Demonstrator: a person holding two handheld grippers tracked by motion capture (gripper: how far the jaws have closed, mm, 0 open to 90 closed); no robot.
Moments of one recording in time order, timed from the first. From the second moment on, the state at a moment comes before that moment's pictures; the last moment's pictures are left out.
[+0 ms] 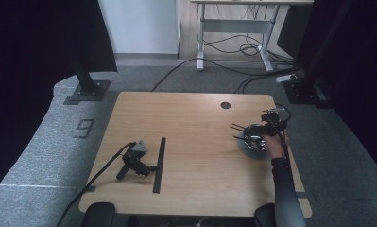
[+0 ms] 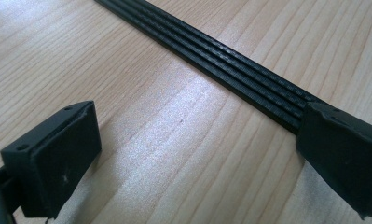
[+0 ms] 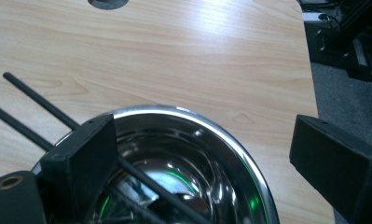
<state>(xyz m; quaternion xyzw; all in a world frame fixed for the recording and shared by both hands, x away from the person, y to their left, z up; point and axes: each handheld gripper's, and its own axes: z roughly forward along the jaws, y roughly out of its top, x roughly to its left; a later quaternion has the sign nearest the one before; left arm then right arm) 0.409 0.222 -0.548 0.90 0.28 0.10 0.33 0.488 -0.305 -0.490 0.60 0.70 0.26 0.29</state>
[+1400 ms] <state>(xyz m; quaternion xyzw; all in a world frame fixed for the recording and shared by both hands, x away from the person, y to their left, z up) 0.408 0.222 -0.548 0.90 0.28 0.10 0.33 0.410 -0.325 -0.485 0.60 0.69 0.28 0.28</state>
